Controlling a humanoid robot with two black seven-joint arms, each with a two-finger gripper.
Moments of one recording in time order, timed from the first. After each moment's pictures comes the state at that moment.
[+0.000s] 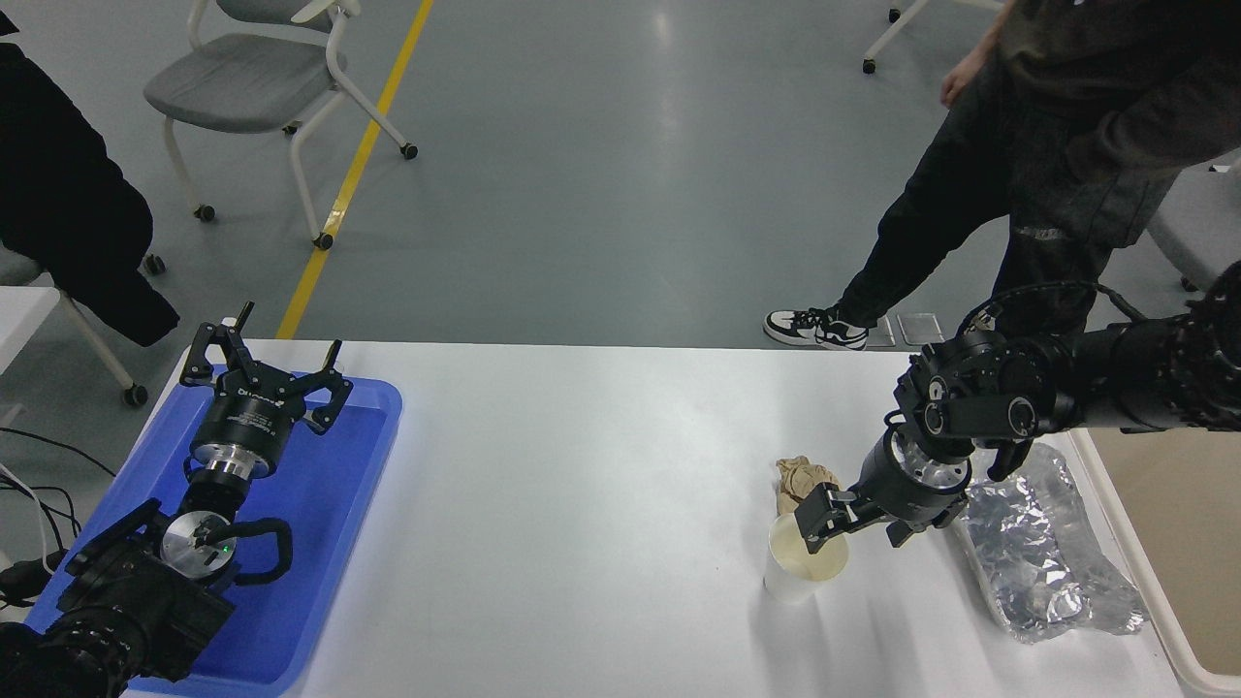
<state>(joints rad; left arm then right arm) -0.64 0.19 -0.89 -0.20 -0.21 -0.79 -0.30 1.46 -0.18 -1.06 1.03 -0.38 0.53 0.05</state>
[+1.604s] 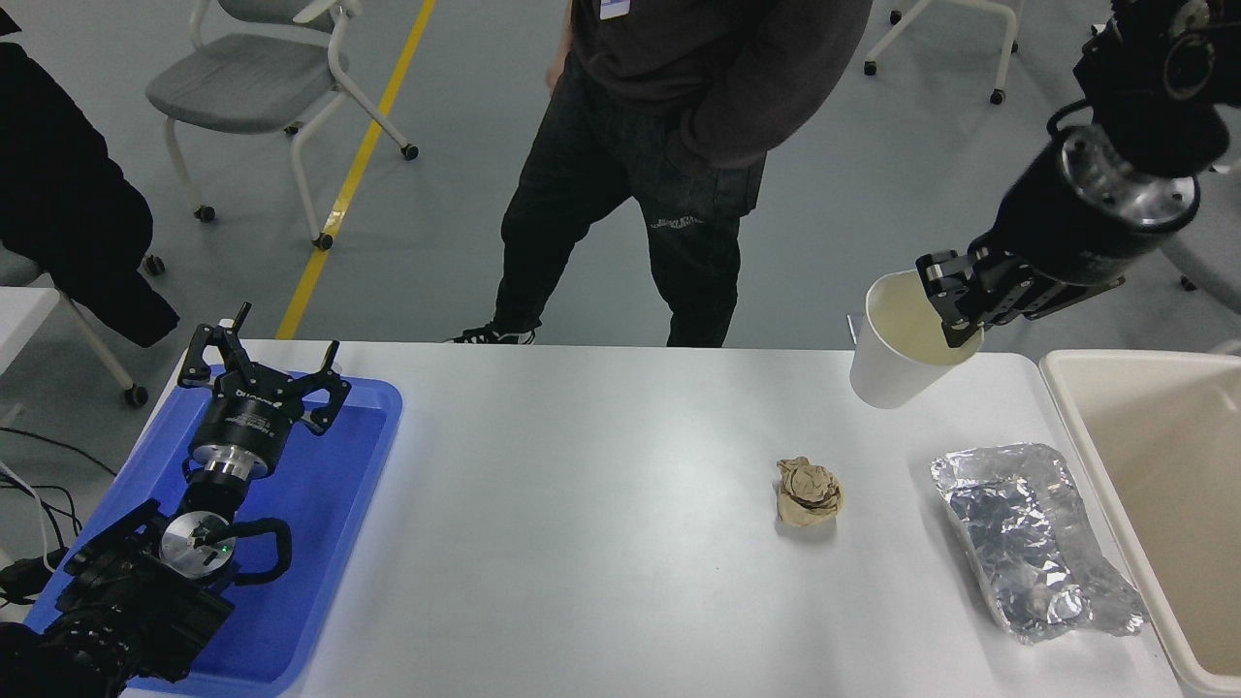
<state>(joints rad) -0.63 0.19 -0.89 -0.20 -0.21 -0.79 -0.30 2.56 -0.27 -1.43 1.52 -0.17 0.78 0.05</state>
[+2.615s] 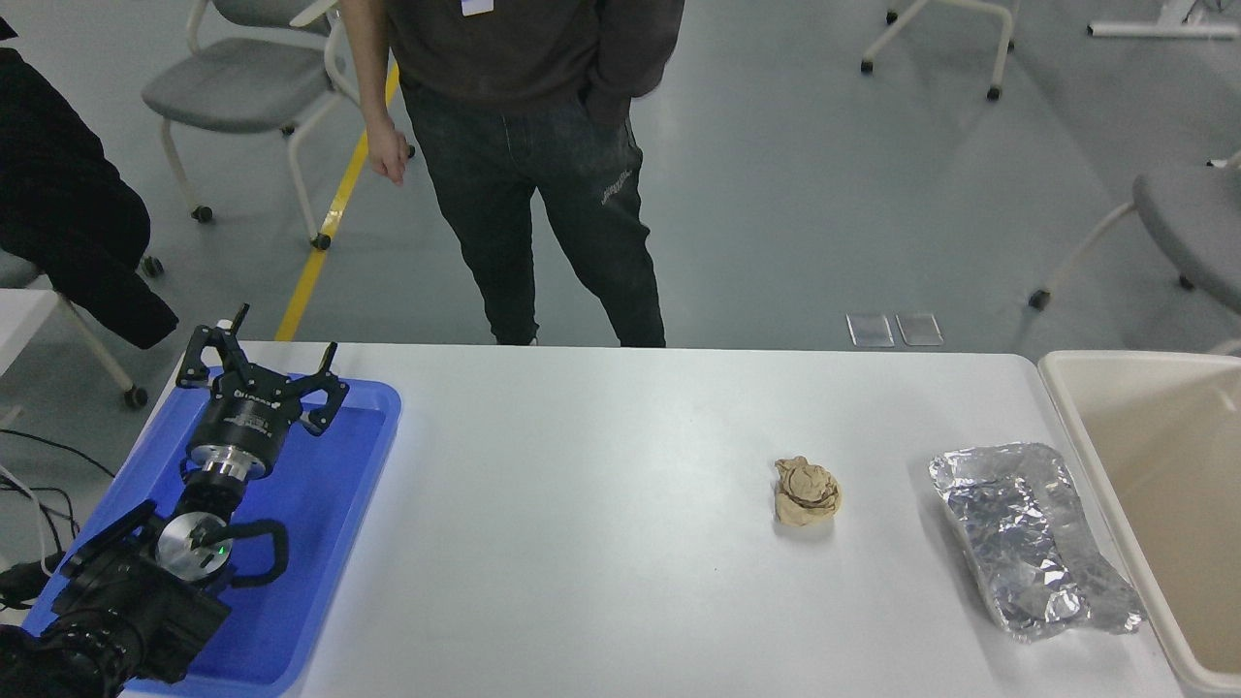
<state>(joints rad) -0.63 0.20 -0.88 -0.20 -0.21 -0.79 -0.30 1.43 -1.01 -0.84 0.78 -0.95 0.49 0.06</state>
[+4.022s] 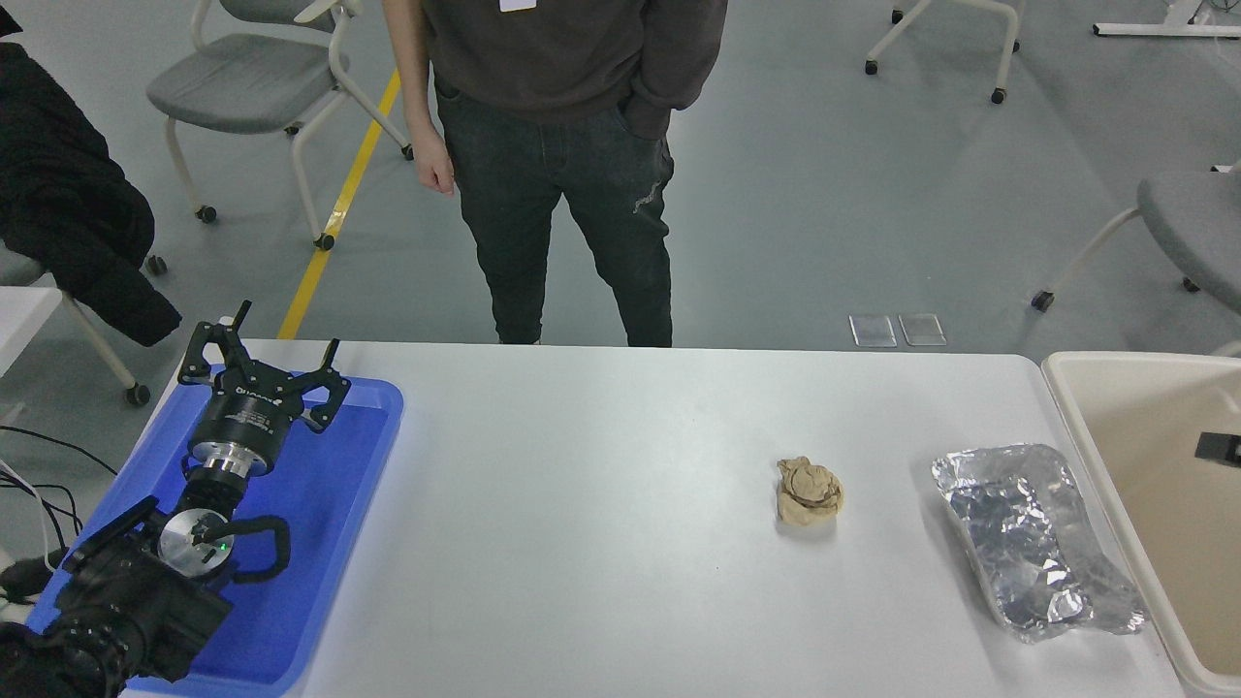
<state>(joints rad) -0.64 0.19 -0.88 -0.20 -0.21 -0.79 -0.30 1.23 -0.89 -0.63 0.72 -0.91 0.32 0.04</state>
